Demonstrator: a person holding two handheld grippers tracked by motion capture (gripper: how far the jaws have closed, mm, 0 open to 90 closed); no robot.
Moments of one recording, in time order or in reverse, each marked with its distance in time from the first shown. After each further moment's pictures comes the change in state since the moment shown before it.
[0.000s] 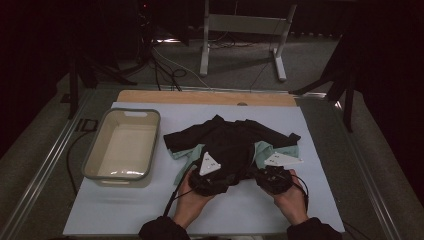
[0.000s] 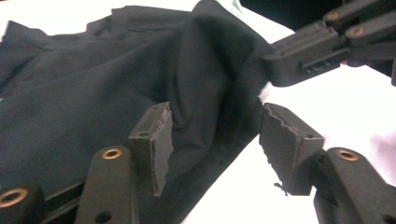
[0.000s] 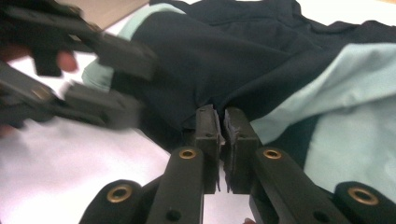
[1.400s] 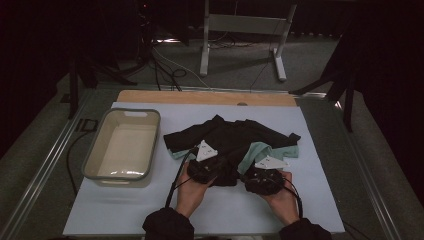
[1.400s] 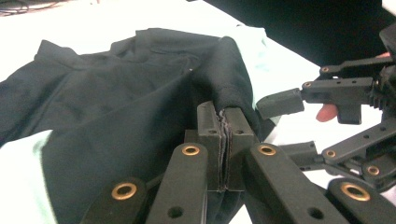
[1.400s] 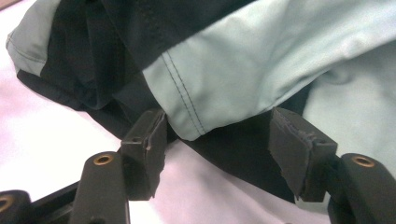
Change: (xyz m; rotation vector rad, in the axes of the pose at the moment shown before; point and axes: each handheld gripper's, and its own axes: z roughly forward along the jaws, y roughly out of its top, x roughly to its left) left arm 0.026 0.021 -0.010 -0.059 0.035 -0.094; right arm 0.000 -0.019 0.034 0.060 -0.148 -0.010
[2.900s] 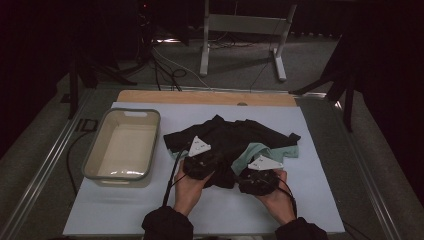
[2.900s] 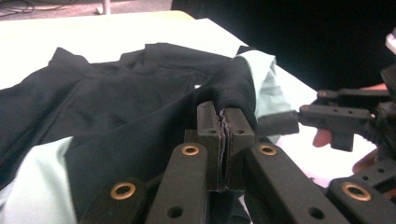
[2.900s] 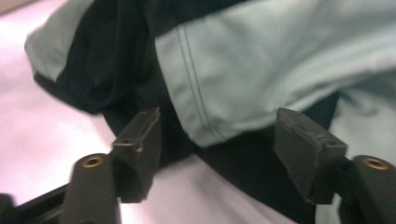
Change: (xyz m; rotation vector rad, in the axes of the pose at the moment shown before) left arm 0.004 0.006 -0.007 -0.044 -0.014 -0.058; right arm 0.016 0.011 0.001 -0.030 0.009 -0.055
